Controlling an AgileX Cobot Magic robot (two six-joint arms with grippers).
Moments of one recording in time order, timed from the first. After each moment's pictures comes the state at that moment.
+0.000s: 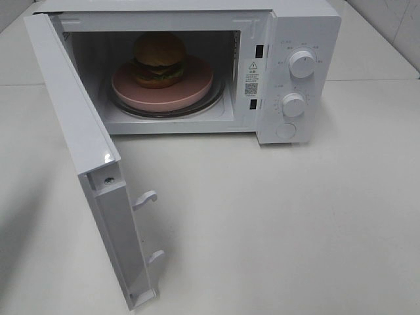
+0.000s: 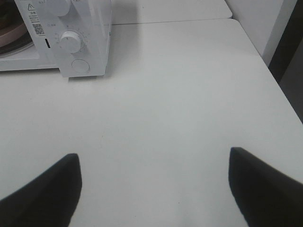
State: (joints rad) left arm 0.00 1.11 -0.32 0.20 -0.62 -0.11; right arm 0.04 0.00 -0.50 -0.07 1.00 0.02
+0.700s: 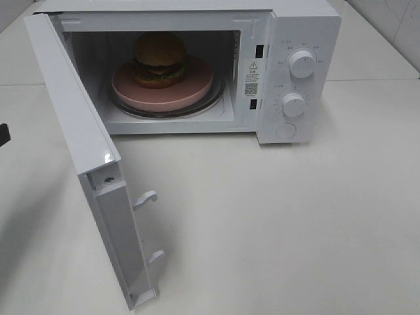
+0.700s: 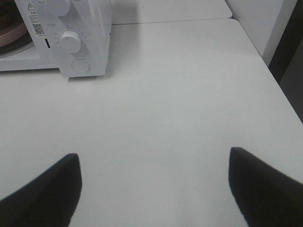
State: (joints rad) left arm 0.00 1.48 -0.34 0.36 -0.88 -0.10; right arm 0.04 0.00 -0.50 -0.07 1.00 0.02
